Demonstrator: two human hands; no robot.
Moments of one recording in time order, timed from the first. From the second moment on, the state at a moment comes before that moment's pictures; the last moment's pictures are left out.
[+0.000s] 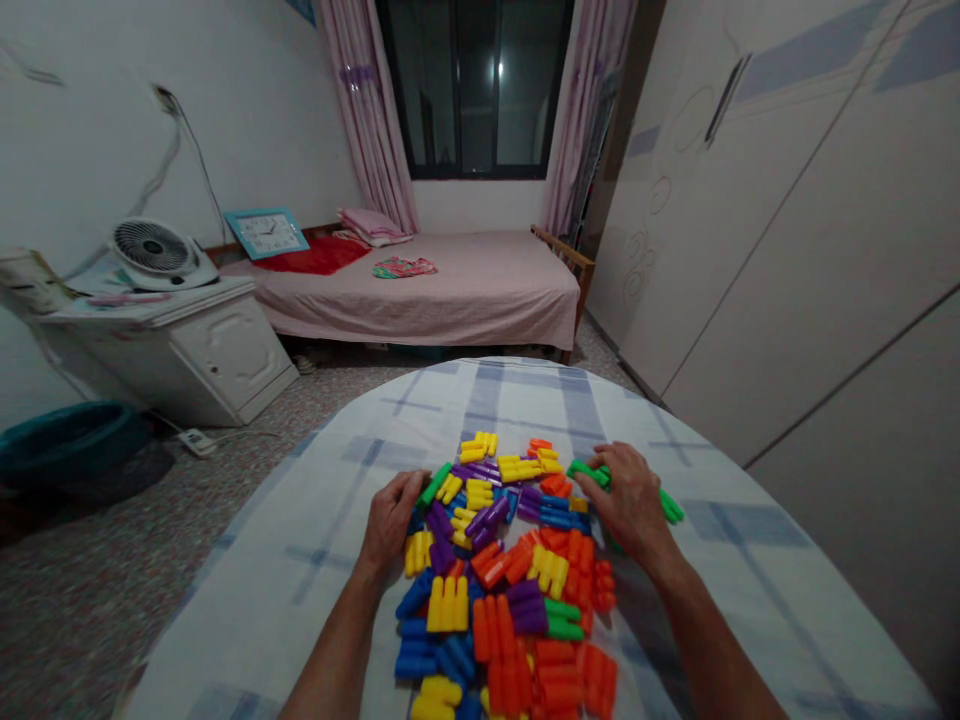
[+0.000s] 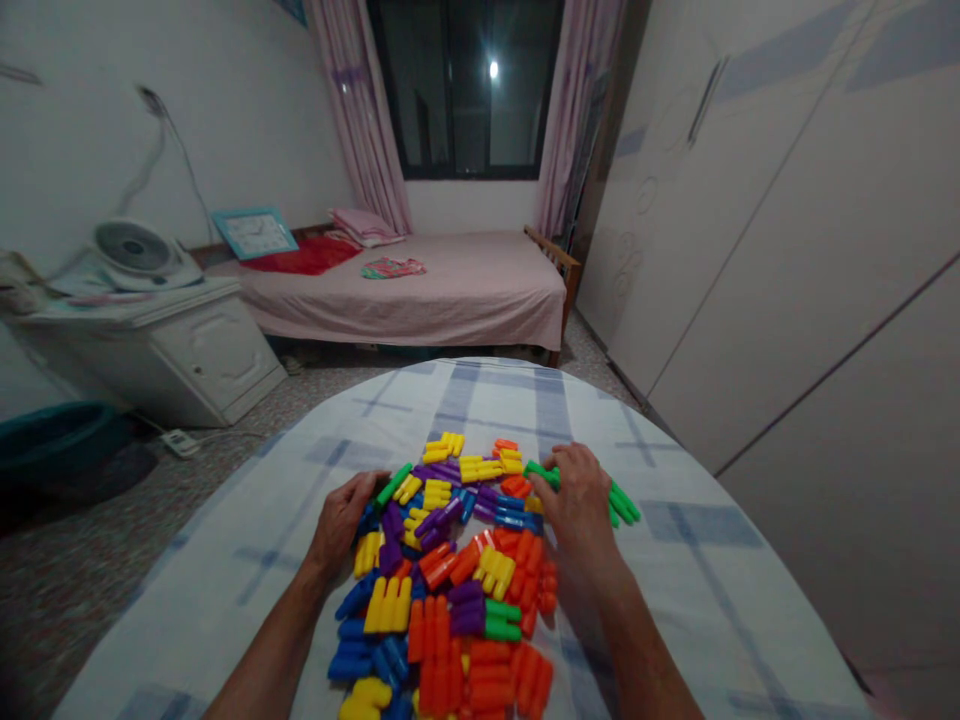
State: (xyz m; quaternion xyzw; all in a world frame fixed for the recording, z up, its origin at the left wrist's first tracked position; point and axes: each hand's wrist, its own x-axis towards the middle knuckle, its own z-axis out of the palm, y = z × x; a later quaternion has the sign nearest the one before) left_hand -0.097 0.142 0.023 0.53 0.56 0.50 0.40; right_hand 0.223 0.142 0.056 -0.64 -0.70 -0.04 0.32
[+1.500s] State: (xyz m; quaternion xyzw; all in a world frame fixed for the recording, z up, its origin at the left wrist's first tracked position) left_hand -0.088 0.142 0.018 0.56 0.50 0.48 0.45; right_hand 0.131 0.099 0.050 -0.42 -0.85 0.17 0.28
